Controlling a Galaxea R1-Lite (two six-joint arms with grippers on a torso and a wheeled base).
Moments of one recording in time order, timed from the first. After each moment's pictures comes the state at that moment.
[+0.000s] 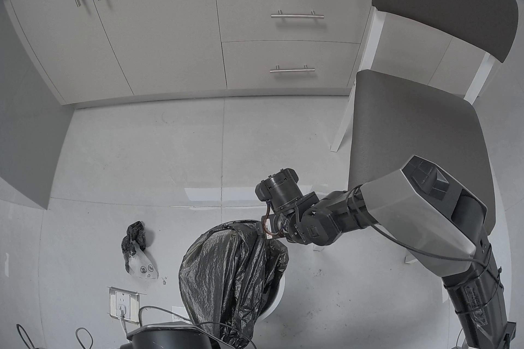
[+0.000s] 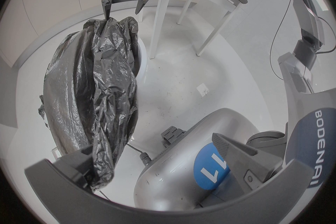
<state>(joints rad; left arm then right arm) -1.28 2.57 -0.12 -1.53 0.29 -0.48 0.71 2.54 -1.64 -0.06 -0.40 0.35</state>
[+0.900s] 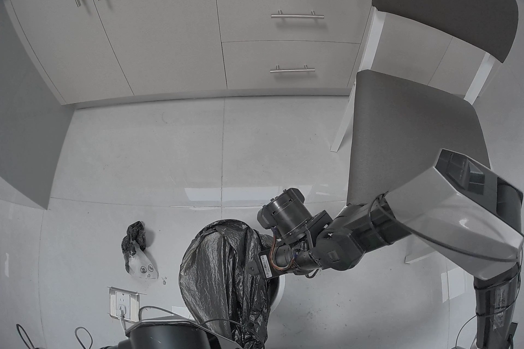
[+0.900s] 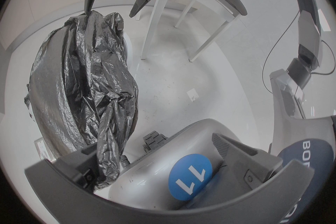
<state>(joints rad) -1.26 2.57 -0.19 -1.53 0.26 -0.54 0.80 2.34 -1.33 -0.05 -0.09 0.38</state>
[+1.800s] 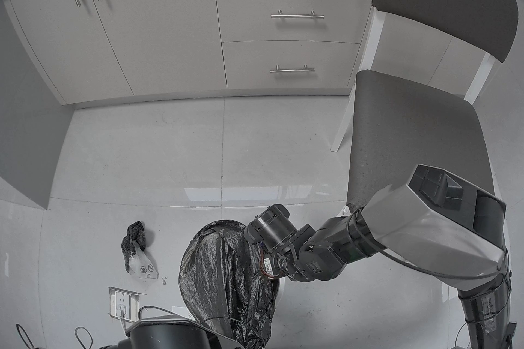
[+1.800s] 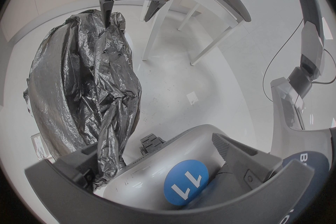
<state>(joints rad) -1.25 2.57 -0.21 -1.53 0.27 -0.58 0.83 2.42 -1.39 0.01 -0.42 0.44</state>
